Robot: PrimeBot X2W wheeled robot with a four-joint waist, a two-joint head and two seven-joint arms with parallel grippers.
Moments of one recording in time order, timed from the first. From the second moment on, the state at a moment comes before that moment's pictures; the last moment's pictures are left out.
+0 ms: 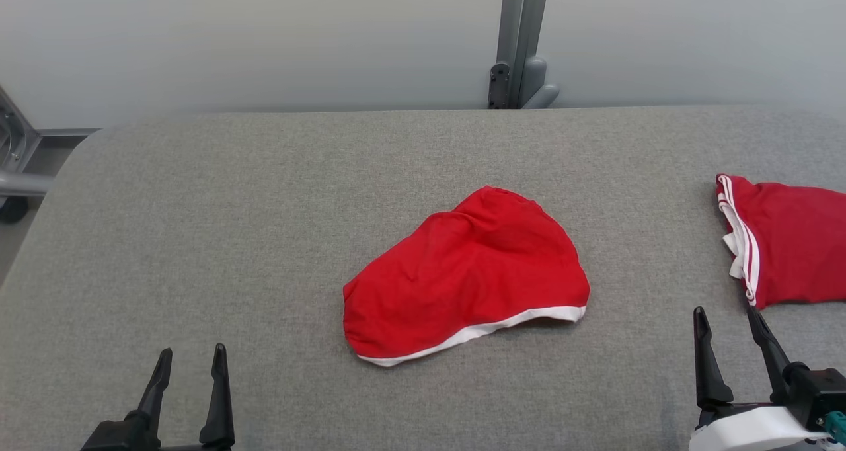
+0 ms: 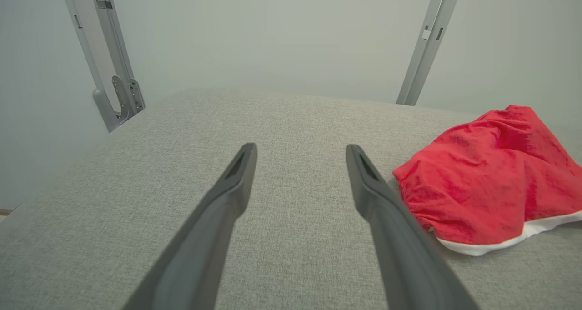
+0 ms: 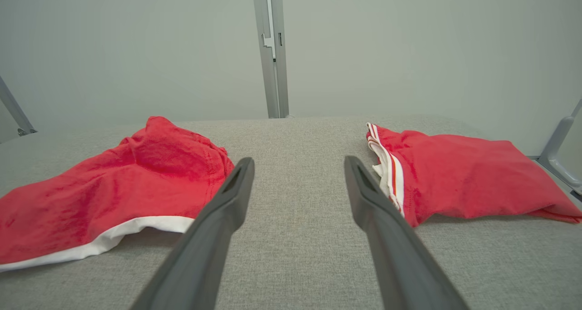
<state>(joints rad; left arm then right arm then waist) 0.13 0.10 0.02 0.15 -0.24 -0.13 -0.26 0.14 -0.05 -0.13 0.07 0.11 0.13 -0.26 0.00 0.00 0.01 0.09</state>
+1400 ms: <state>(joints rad) -0.11 0.27 -0.47 0.15 -0.68 -0.13 0.11 -0.21 -0.19 0.28 0.34 0.24 0.13 0.02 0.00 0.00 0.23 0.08</state>
